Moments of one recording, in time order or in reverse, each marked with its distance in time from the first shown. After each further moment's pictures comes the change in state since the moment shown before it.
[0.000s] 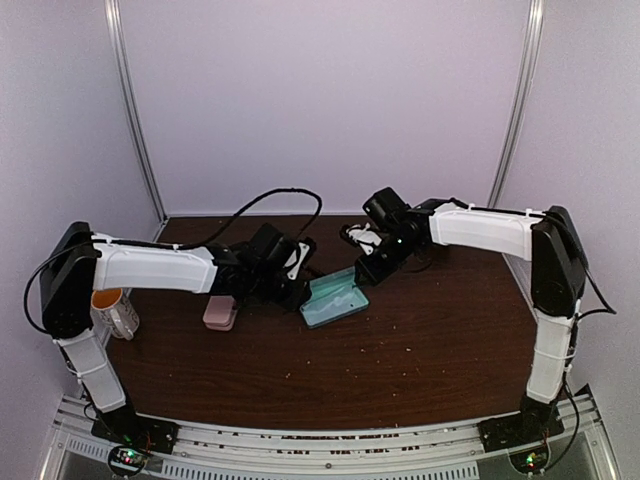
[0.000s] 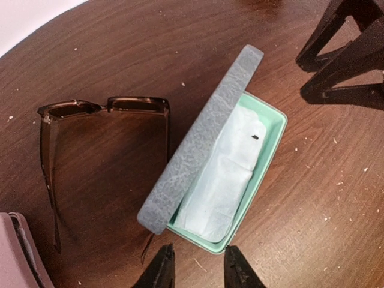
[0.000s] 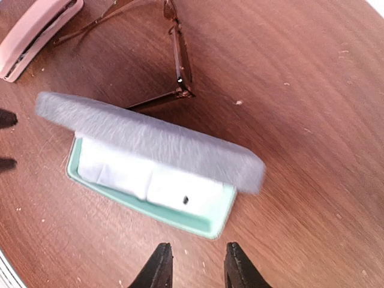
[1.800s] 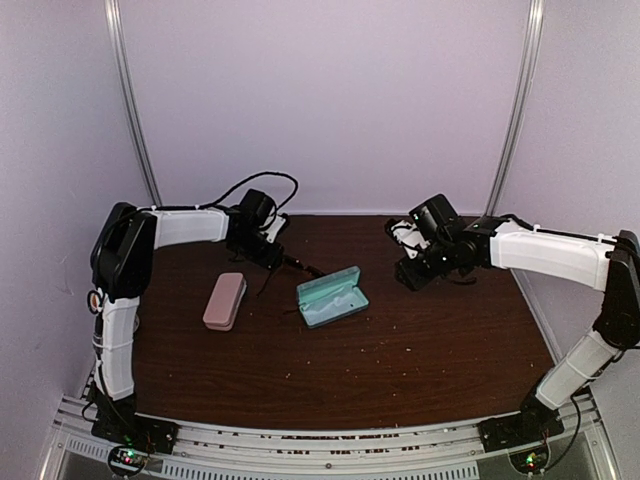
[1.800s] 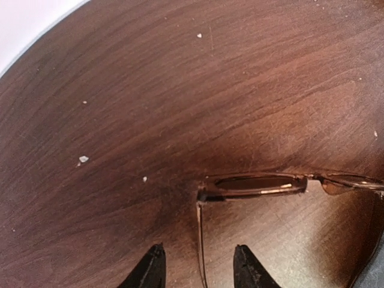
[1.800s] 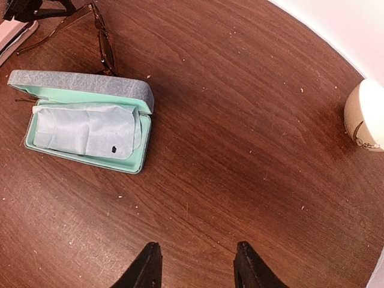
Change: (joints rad) left arm 0.363 0.393 0.459 -0.213 0.106 0.308; right arm -0.026 -0.427 -0.427 0.157 0.264 0.026
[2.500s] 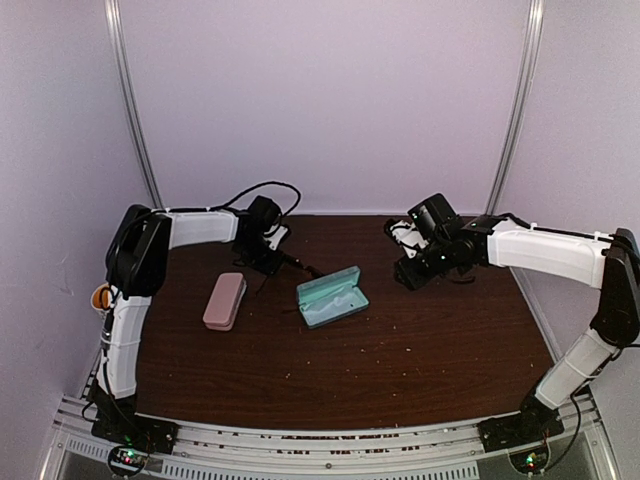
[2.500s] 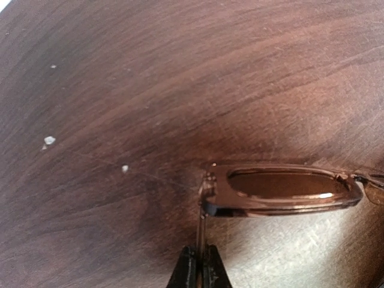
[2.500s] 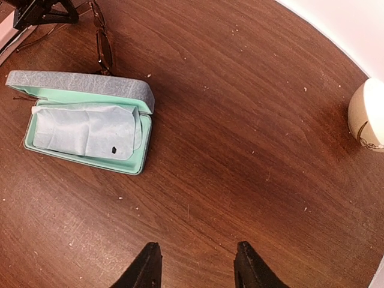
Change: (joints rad) left arm 0.003 0.123 0.120 -0.126 -0.010 -0.043; right arm -0.008 0.021 0.014 -0.005 -0.017 -0.002
